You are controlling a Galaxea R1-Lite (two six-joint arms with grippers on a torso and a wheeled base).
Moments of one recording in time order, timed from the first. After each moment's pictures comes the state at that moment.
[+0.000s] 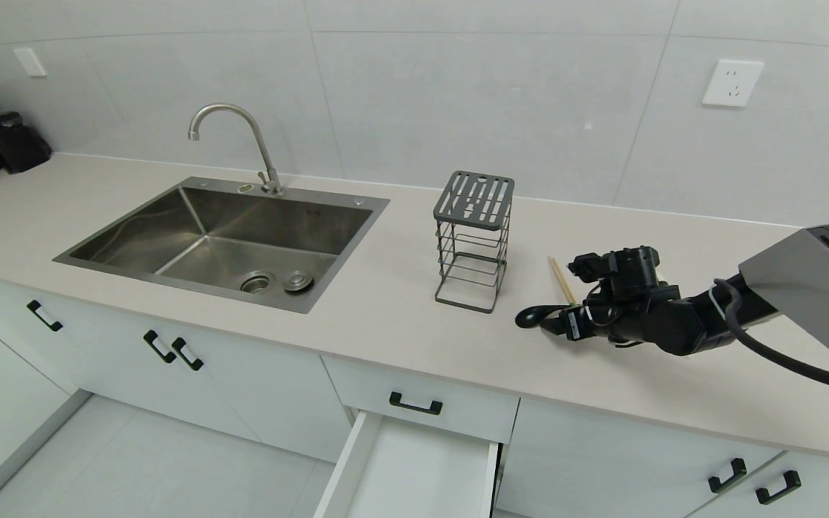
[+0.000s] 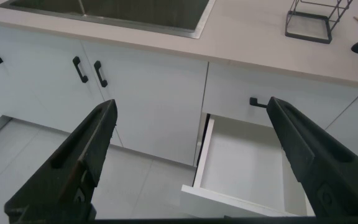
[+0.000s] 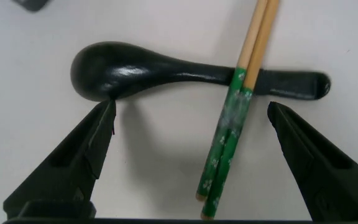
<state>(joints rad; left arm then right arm) 0.01 0.00 0.00 0.00 0.02 -0.03 0.26 2.30 -1.33 -0.41 0.04 -0.06</state>
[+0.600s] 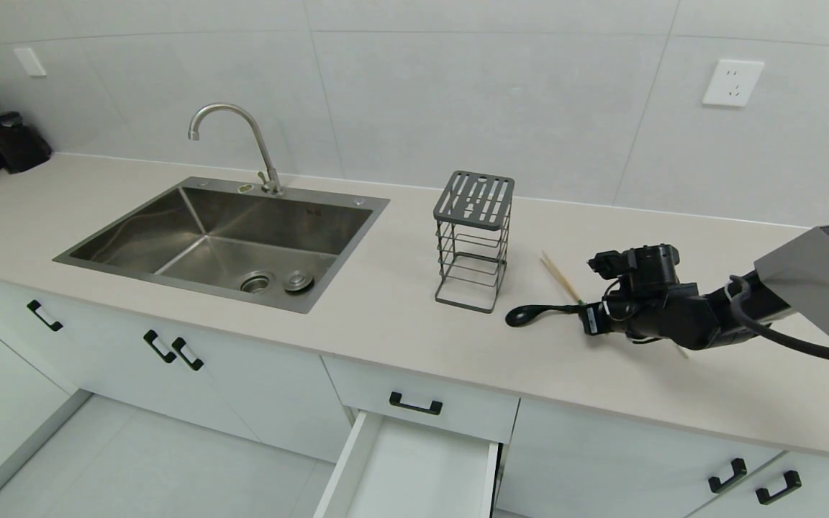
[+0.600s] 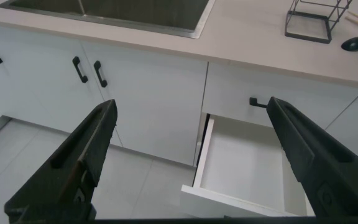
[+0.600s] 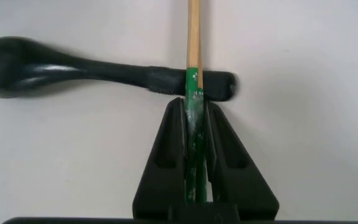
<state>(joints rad) 0.01 0.00 0.00 0.00 0.02 -0.03 0.19 2.30 -1.33 -0.41 0.03 -0.06</state>
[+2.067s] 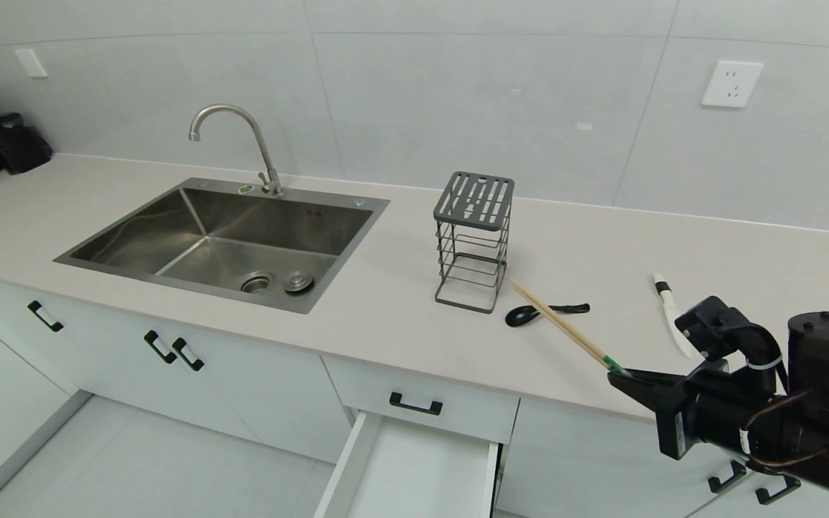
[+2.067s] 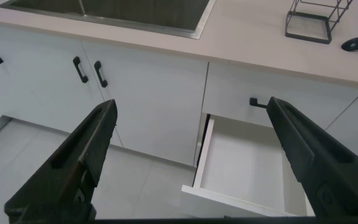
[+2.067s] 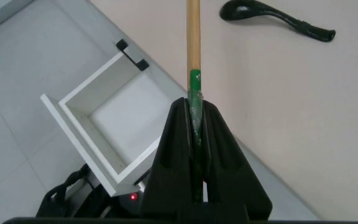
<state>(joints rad) 0.01 0.00 0.00 0.00 0.02 -0.03 0.46 1.57 -0.35 -0.88 0.11 -0.06</state>
